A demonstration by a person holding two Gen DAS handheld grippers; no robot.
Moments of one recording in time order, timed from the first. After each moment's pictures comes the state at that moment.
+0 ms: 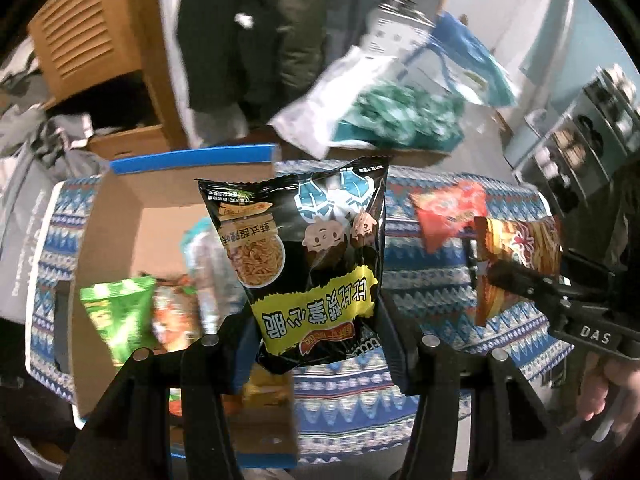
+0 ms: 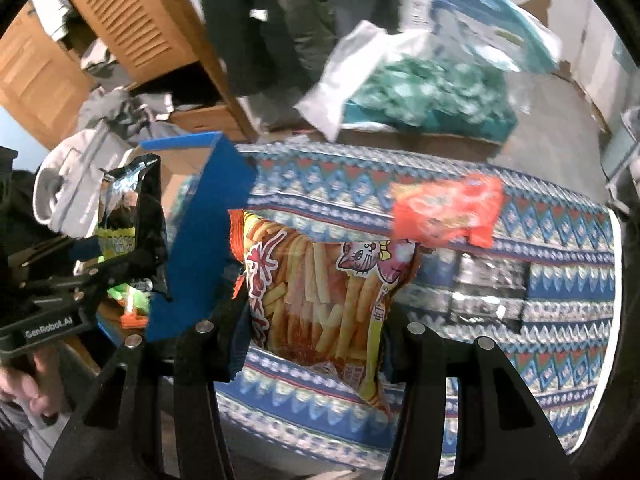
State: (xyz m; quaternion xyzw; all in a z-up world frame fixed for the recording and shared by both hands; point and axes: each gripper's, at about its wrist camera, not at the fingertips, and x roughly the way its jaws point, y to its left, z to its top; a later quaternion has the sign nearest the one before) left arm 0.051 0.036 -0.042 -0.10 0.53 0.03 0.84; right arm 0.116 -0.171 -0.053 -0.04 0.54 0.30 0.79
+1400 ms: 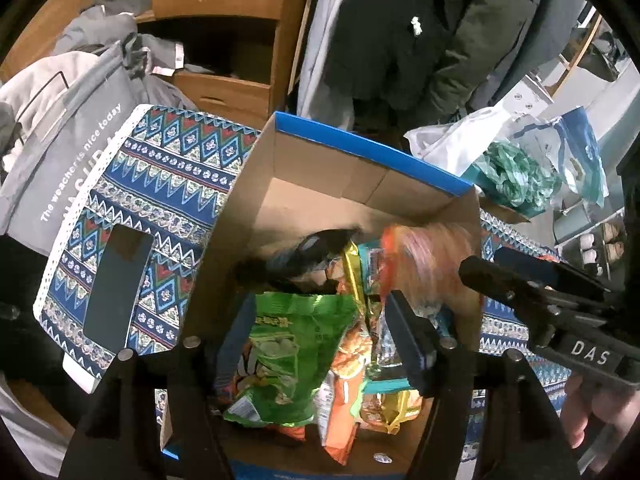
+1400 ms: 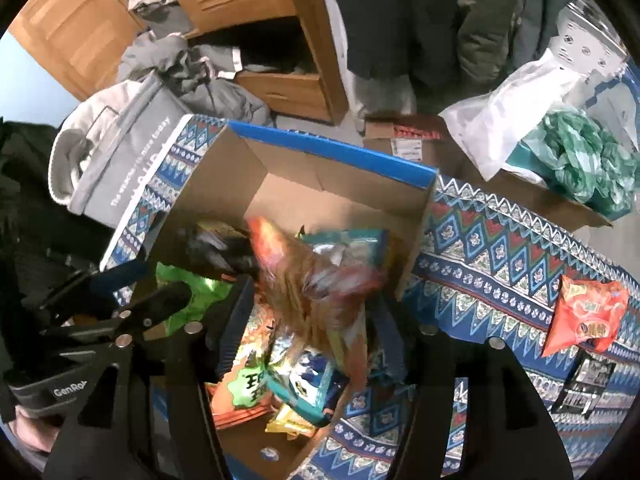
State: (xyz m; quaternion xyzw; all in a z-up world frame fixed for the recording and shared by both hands) left arm 0.026 0.191 -0.077 -0.22 0.52 0.14 0.81; right arm 0.127 0.044 -0.075 -0.09 0.55 0.38 0.74
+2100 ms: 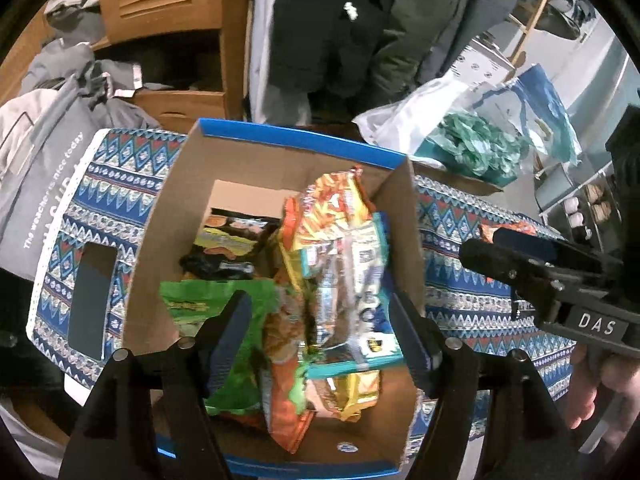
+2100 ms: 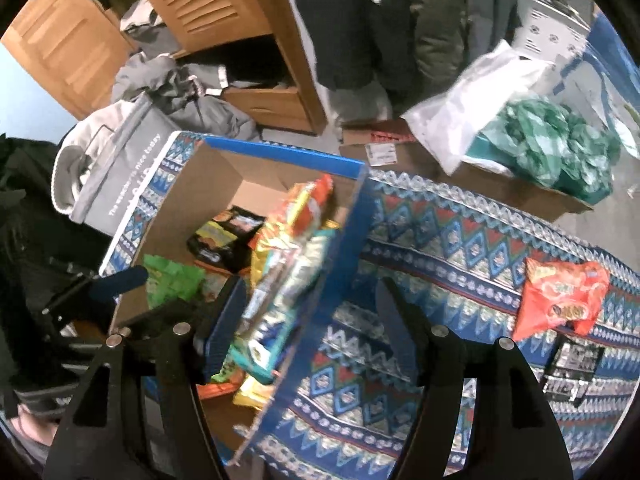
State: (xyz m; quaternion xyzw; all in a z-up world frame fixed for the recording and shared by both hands) left arm 0.040 0.132 -0.065 -0.17 0.53 0.09 0.83; right arm 0.137 -0.016 -0.064 -0.06 0.54 0.37 0.75
